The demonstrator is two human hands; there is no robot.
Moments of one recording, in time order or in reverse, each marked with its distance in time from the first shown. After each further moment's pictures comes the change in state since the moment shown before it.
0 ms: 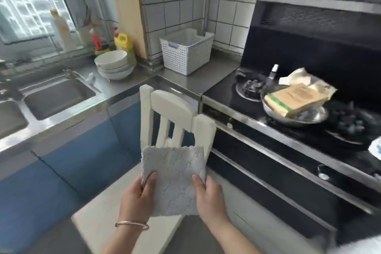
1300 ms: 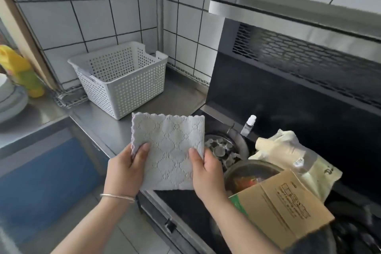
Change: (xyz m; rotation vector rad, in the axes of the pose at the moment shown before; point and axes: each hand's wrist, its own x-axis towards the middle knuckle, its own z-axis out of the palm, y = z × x) left_hand 0.378 0.260 0.360 -0.084 0.086 0.166; right_hand 0.516 -0.021 -0.257 -0.012 0.059 -0.104
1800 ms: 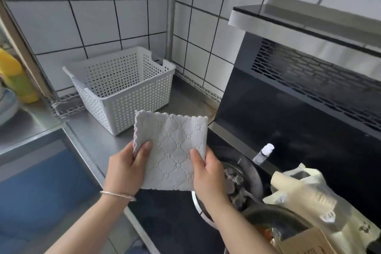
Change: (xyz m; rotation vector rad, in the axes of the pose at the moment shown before) left_hand 0.108 -0.004 0.044 0.061 0.037 0.079; right_hand 0.121 0.000 0.011 -0.024 -0.074 -0.008
